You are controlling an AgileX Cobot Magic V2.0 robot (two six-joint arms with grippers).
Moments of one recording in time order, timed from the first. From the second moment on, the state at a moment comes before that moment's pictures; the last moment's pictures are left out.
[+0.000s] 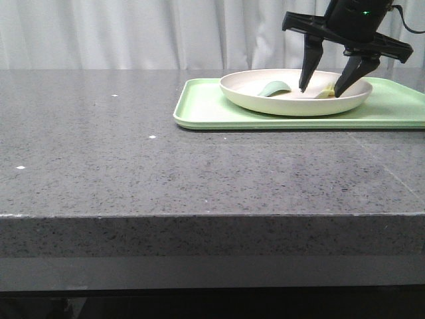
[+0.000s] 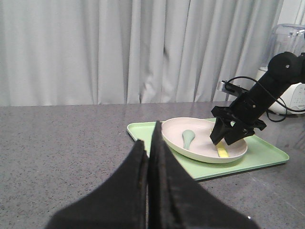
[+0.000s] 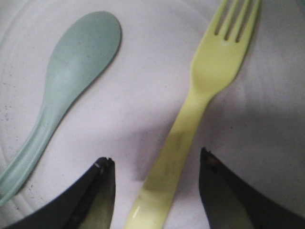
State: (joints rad) left arm -0.45 0.22 -0.46 -0.07 0.27 -0.05; right arm 0.16 1.97 -1.74 0.19 0.93 0.31
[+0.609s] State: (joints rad) left arm -0.45 0.22 -0.46 -0.07 0.27 -0.05; right arm 0.16 2.00 -1.75 0.18 0.93 0.31
